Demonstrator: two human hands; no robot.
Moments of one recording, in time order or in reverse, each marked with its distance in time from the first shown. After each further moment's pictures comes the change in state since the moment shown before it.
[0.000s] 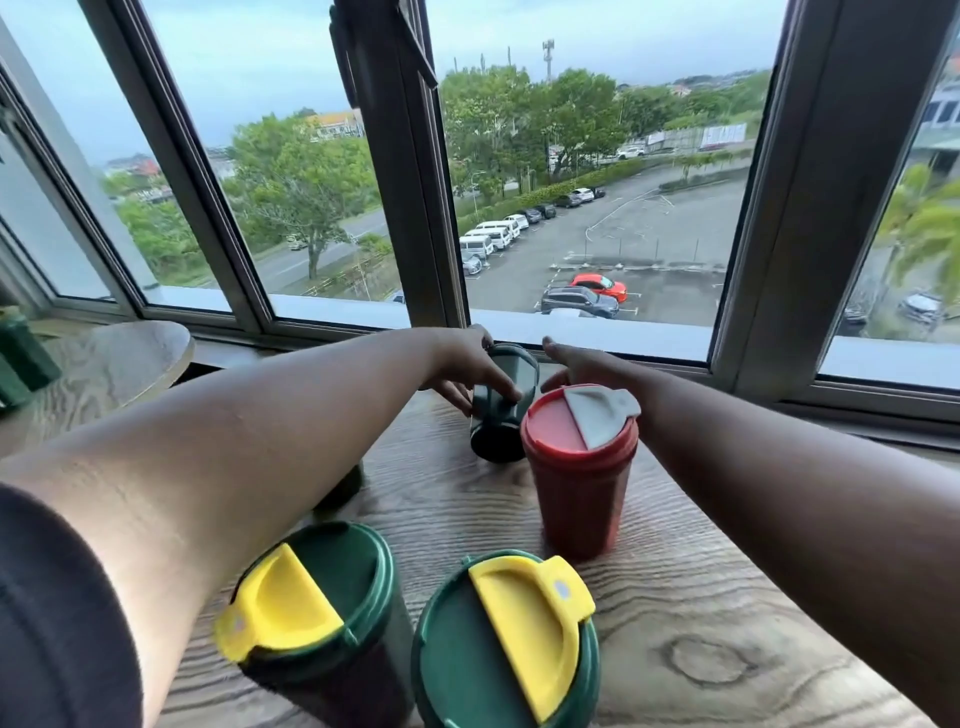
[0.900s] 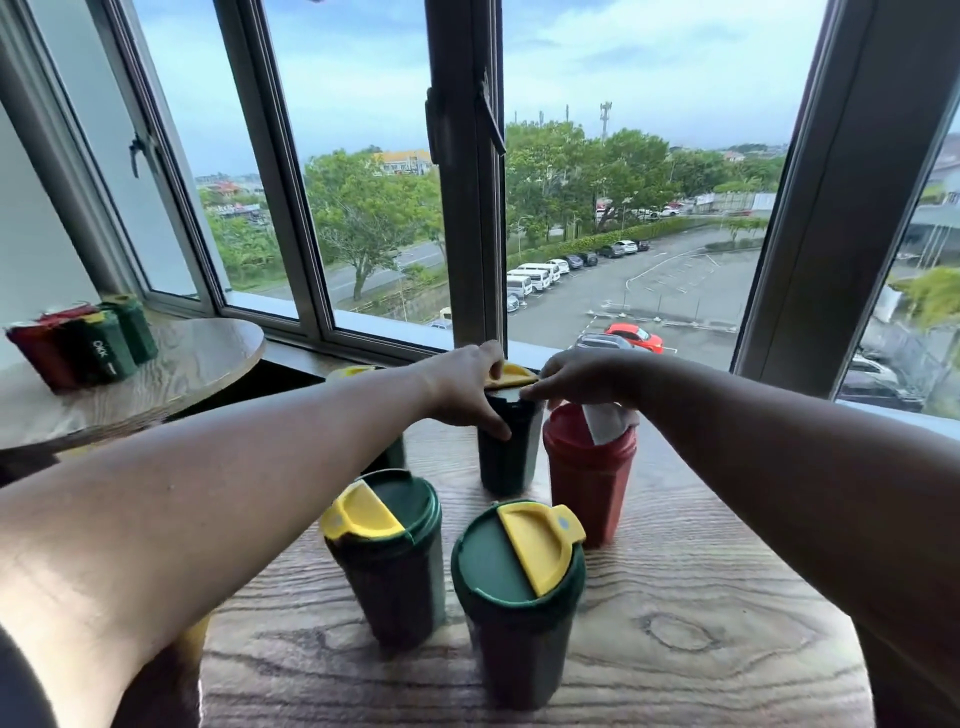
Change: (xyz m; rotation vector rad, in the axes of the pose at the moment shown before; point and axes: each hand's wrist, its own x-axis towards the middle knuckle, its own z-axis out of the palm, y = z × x) left_hand -0.104 -0.020 0.003 0.557 0.328 0.279; right_hand -0.055 -0.049 0.018 -0.630 -0.092 -0.231
